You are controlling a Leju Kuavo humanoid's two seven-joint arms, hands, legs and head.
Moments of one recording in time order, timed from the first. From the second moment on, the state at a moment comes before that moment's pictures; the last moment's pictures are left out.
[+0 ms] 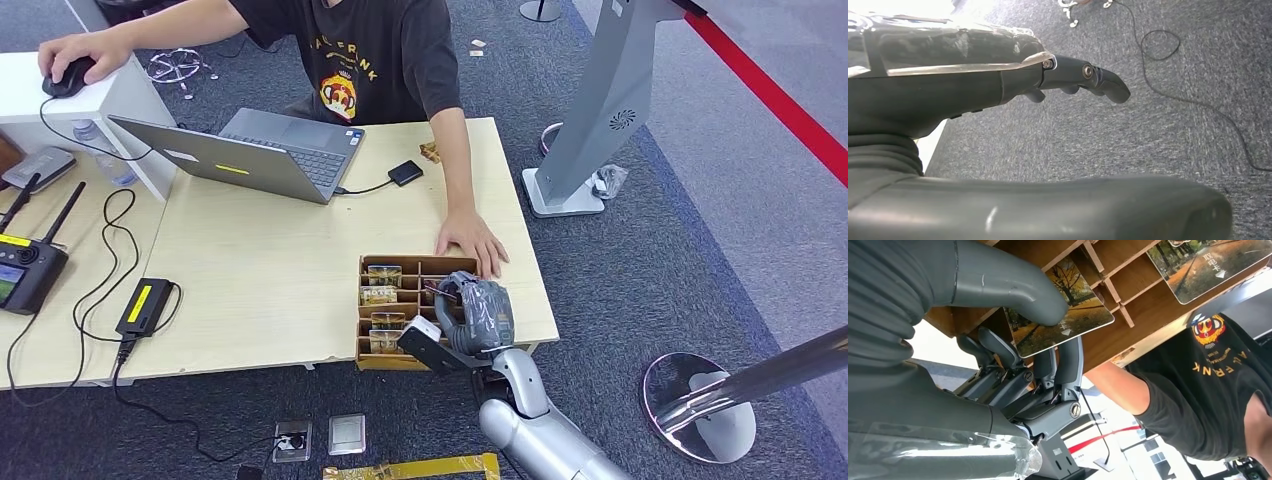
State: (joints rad) left arm -0.11 -0.02 -0.83 -0.21 0.38 0.68 0.27; right arm -0.32 -0.10 0.70 -0.95 0.88 -0.70 -0.01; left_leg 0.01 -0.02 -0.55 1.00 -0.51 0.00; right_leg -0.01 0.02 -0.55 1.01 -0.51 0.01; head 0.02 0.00
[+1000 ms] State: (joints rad) left arm -0.12 -0.02 -0.84 -0.21 0.37 0.68 0.27; right arm -0.26 -0.09 0.43 -1.25 1.02 -0.70 -0.11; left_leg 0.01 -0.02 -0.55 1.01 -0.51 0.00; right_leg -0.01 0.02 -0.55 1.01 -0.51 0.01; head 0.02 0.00
